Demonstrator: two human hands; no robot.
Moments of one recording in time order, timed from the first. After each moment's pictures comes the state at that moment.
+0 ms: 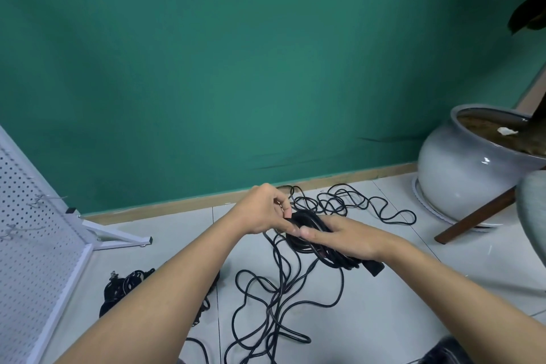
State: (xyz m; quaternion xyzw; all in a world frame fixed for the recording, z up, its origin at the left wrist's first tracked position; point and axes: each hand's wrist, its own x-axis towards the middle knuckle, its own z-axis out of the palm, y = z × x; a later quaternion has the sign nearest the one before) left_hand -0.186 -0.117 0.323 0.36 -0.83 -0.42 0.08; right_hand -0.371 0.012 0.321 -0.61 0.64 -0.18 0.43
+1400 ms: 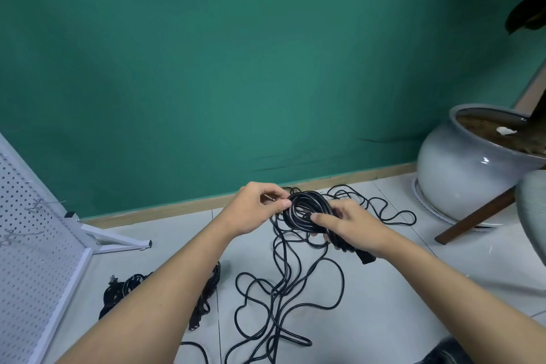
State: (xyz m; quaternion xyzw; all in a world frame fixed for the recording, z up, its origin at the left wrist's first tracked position) left_hand -0.175 -0.128 0.310 0.34 -0.80 -0.45 0.23; right_hand -0.363 0.016 0.348 -0.52 0.66 -0.35 0.41
